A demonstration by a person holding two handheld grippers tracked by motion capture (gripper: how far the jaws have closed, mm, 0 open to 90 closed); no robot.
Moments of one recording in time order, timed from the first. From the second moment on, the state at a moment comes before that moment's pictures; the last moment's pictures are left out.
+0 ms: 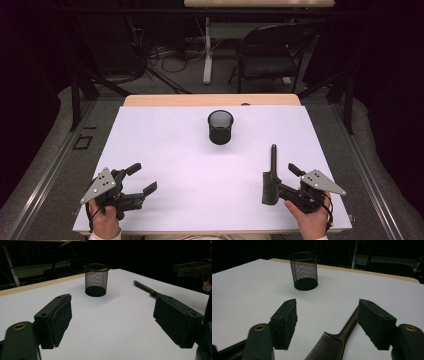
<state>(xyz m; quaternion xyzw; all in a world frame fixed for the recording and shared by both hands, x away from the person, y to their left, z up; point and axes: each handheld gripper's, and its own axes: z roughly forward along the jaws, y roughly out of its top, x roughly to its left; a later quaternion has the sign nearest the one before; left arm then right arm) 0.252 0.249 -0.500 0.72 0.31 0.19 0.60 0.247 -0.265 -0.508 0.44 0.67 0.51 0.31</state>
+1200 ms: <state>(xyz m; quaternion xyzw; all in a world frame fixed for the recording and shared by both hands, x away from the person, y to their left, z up) 0.248 0.252 -0.506 0.72 0.32 0.20 0.59 0.288 -0.262 -0.512 0.47 0.70 0.46 0.27</state>
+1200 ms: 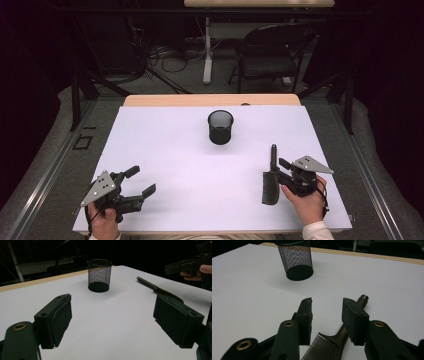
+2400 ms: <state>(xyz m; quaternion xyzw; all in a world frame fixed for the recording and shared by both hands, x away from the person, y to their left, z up) 0.250 0.255 -0.509 0.72 0.33 0.19 0.58 0.365 -0.252 -0.529 0.52 0.71 0.39 0.25</state>
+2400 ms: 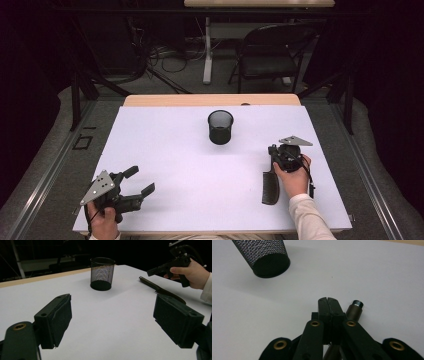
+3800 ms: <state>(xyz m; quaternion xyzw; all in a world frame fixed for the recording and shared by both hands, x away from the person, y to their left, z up) 0.253 0.255 -0.512 0.72 0.33 0.19 0.58 0.377 -0.244 -0.549 0.52 0.74 0.35 0.24</state>
